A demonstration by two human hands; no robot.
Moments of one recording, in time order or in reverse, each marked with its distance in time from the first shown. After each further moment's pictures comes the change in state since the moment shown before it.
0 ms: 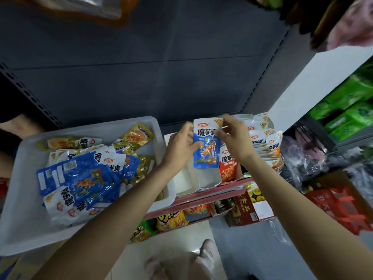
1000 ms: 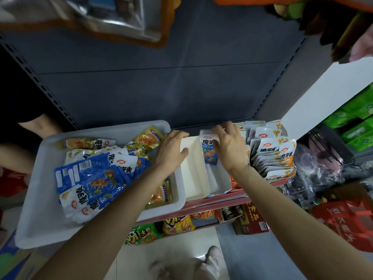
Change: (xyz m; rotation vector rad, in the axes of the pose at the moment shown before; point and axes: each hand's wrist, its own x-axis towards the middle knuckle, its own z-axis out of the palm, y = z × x) left_hand -0.001 -0.026 -0.045 0.531 0.000 0.013; right_hand 0.010 0.009 0.047 -0.695 0.129 -0.190
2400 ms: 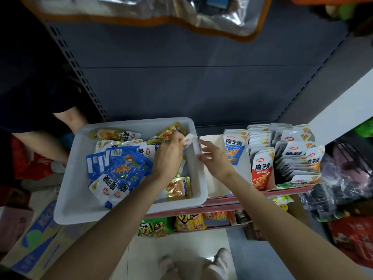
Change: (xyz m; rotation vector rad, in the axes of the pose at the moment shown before) left_hand -0.044 -0.035 -0.028 0.138 0.296 -0.095; right_hand -0.022 -0.074 0.030 0.613 -0.512 0.248
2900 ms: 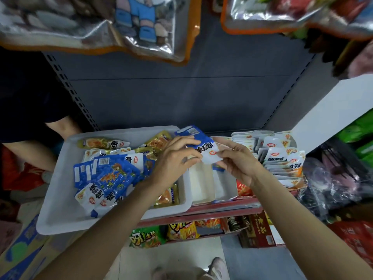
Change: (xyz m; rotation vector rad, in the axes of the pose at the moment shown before) left_hand 0.006 0.030 0.004 -0.350 0.022 0.494; right_hand -0.022 0.013 -0.090 1.089 -0.110 0.230
